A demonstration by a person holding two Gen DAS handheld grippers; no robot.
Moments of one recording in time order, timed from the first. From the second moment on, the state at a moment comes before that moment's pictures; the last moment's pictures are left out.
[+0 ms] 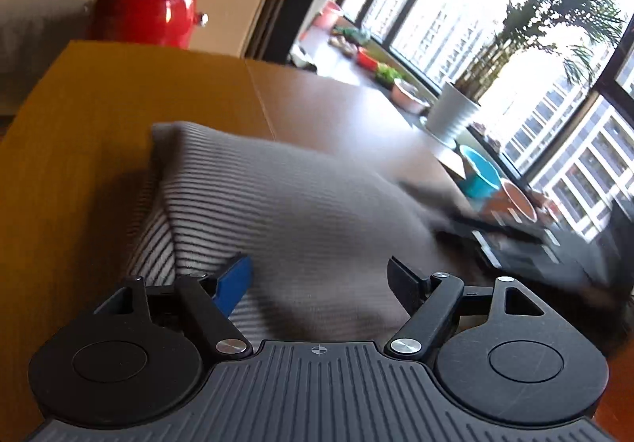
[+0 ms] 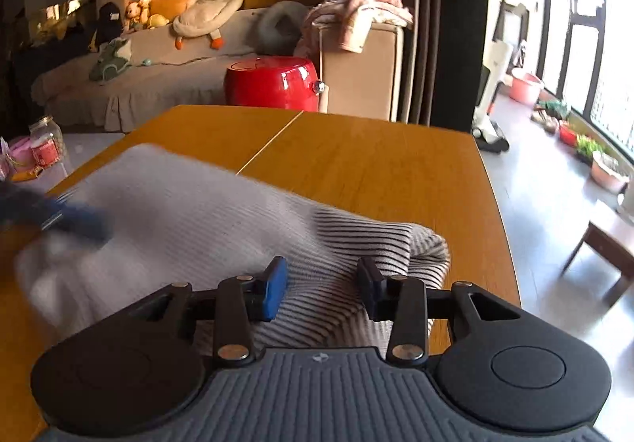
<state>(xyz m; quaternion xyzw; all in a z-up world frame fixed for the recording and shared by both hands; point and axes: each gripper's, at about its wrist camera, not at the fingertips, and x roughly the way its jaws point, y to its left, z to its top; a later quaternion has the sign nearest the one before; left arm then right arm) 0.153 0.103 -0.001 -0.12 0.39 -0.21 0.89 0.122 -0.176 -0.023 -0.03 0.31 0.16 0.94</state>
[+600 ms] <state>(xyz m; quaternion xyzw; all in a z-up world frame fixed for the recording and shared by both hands) 0.146 0.103 0.018 -0.11 0.34 -0.22 0.91 0.069 -0.164 0.020 -0.04 0.28 0.15 0.95</state>
